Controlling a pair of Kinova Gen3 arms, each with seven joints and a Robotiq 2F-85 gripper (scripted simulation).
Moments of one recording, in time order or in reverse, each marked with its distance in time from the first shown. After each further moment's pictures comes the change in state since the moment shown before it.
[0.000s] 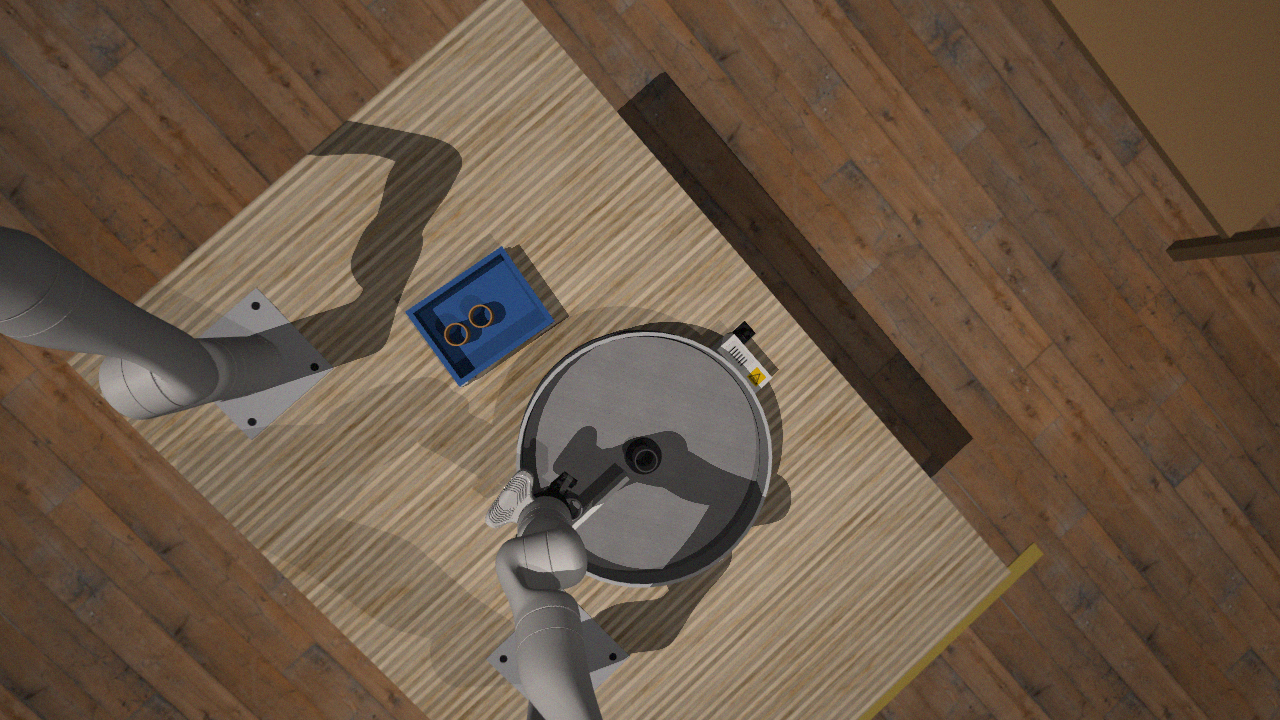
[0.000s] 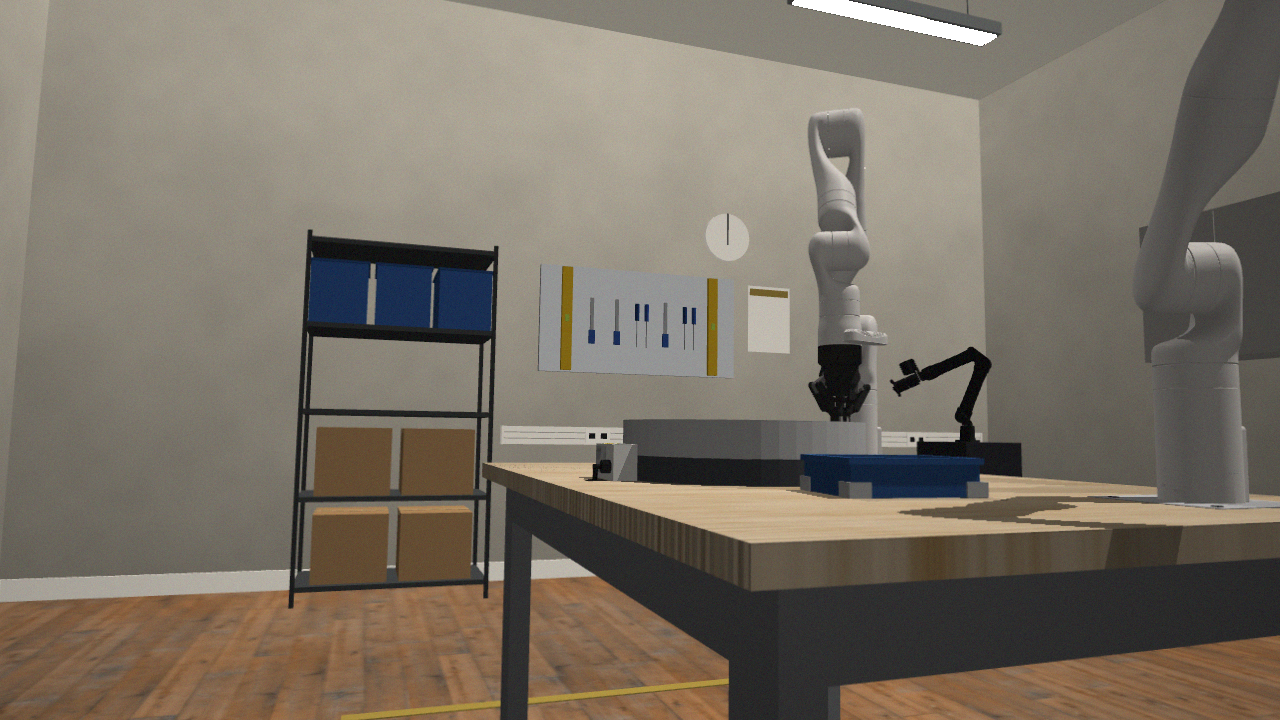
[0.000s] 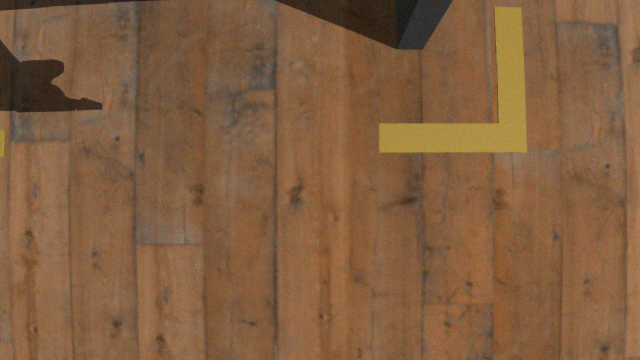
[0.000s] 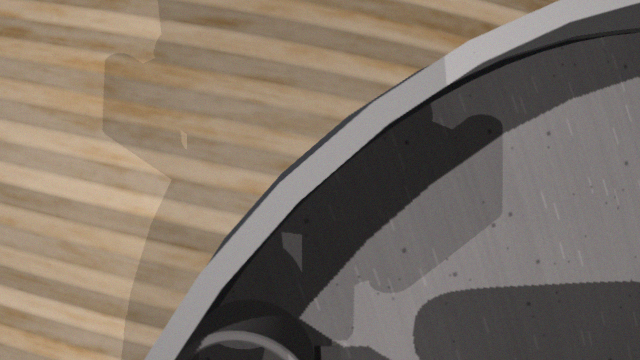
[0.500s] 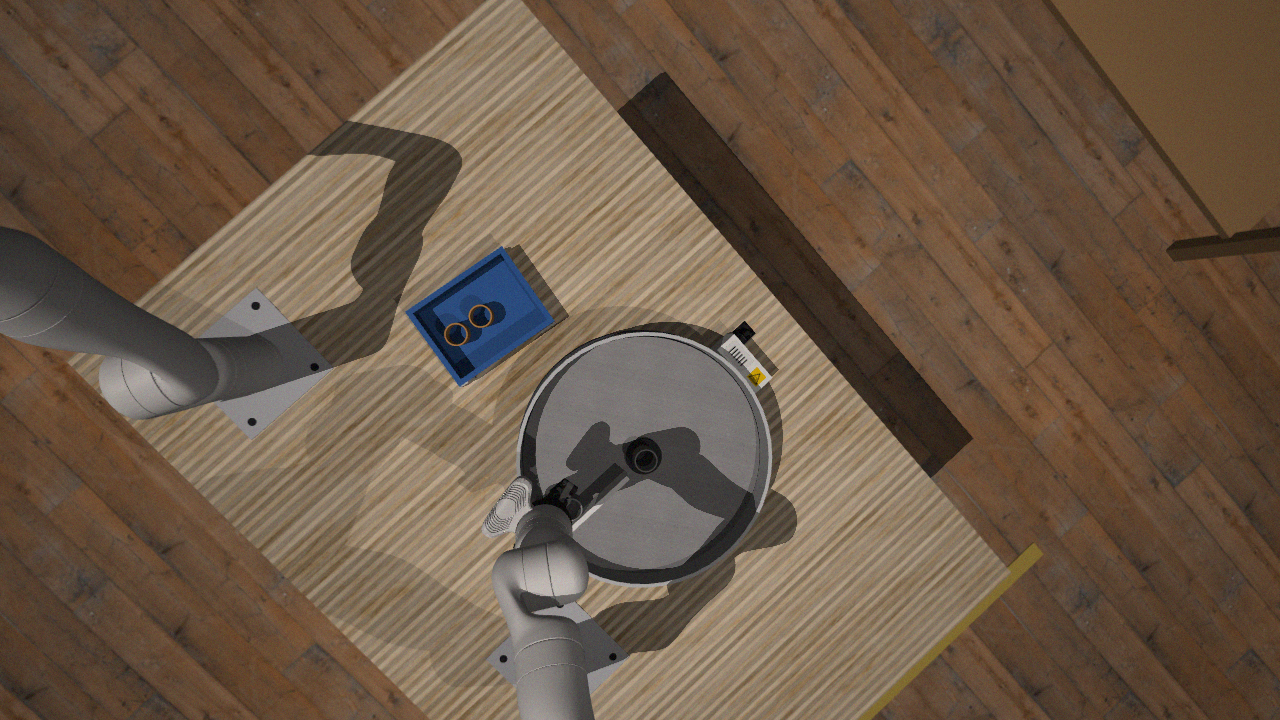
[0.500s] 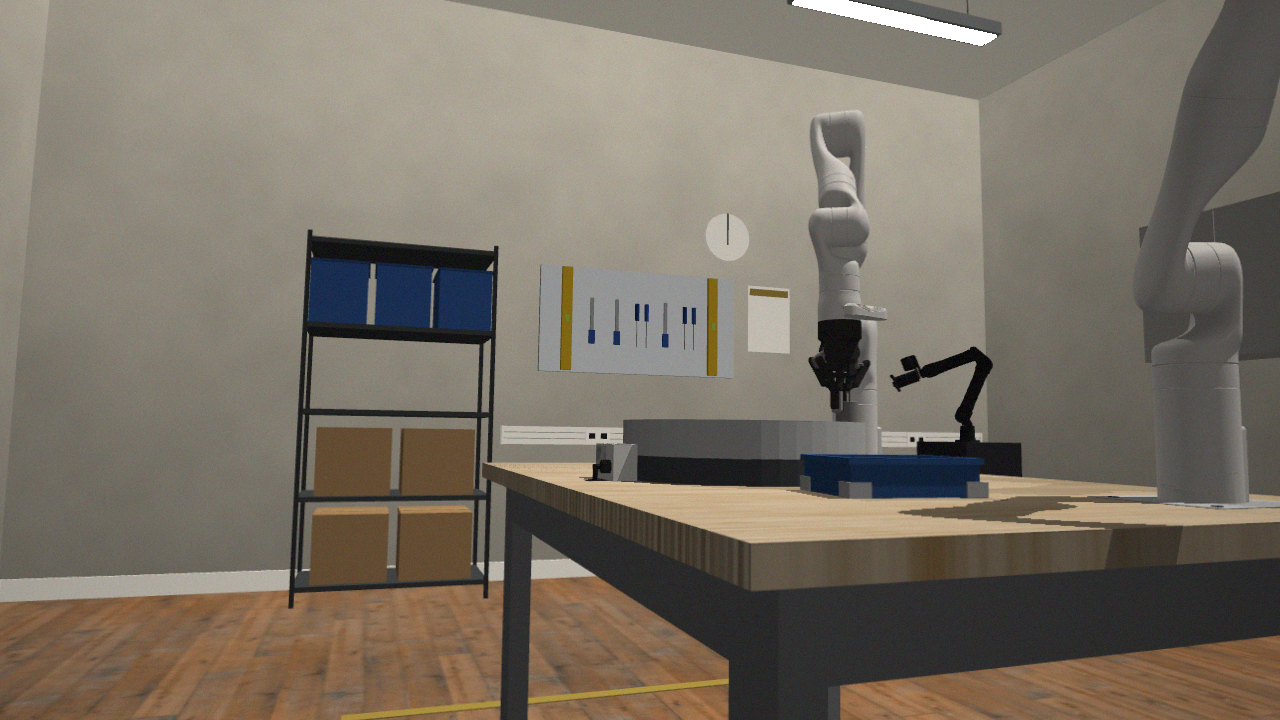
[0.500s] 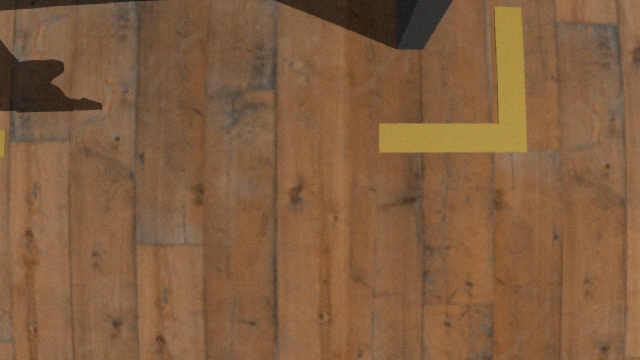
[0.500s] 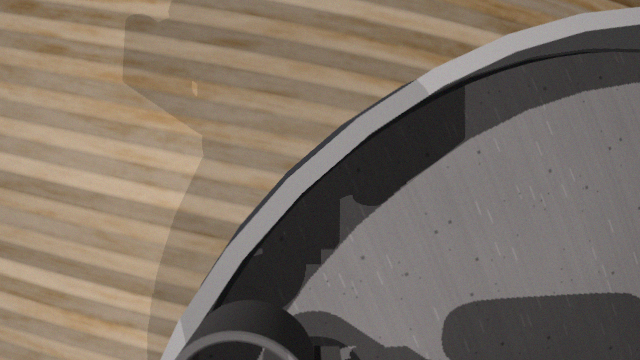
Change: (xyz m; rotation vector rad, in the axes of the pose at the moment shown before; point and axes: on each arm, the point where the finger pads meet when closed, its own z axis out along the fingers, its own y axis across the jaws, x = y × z) left arm 0.000 0.000 0.000 0.000 0.000 0.000; right arm 0.000 -0.001 -0.043 0.000 0.000 0.000
